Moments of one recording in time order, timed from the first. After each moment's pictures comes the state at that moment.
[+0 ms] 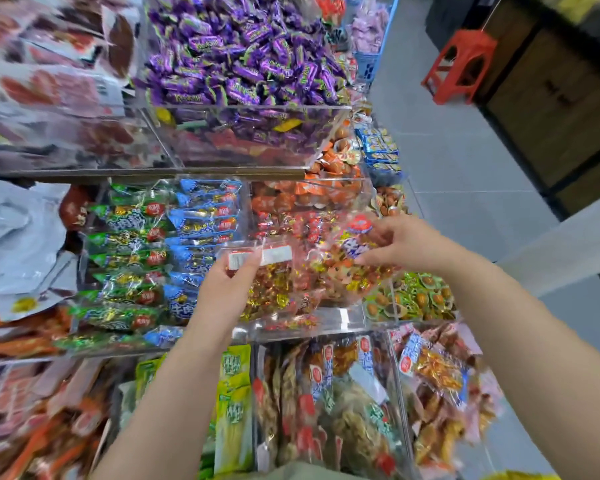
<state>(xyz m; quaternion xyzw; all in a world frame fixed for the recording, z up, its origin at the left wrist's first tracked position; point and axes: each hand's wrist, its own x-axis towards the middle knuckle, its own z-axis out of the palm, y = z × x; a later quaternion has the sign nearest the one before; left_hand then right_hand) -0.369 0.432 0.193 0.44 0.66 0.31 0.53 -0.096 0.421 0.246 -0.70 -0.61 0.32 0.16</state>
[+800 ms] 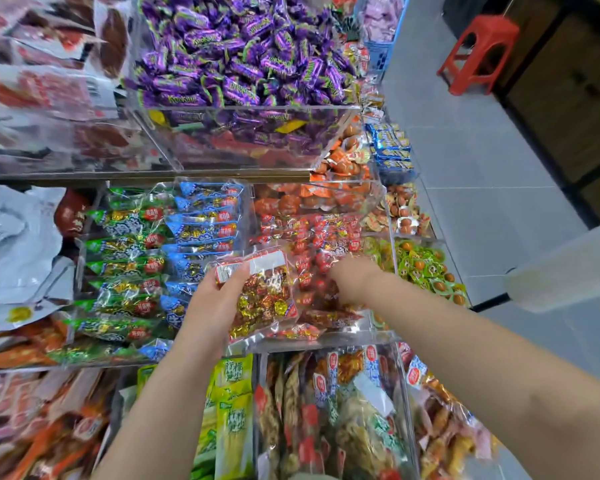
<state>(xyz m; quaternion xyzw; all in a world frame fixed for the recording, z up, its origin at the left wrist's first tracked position) -0.376 0.437 0.192 0.35 0.61 0.33 0.63 -0.150 0.467 0.156 -0.63 -0.69 0.20 -0.27</state>
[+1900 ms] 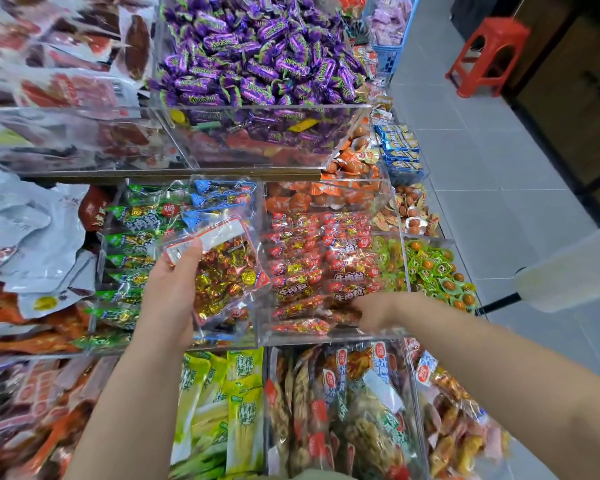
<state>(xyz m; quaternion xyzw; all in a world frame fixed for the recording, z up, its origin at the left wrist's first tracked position) -0.420 0.449 0.211 0.30 0.56 0.51 0.58 -0.135 0.426 0.136 -0.62 -0.58 0.43 -0.29</state>
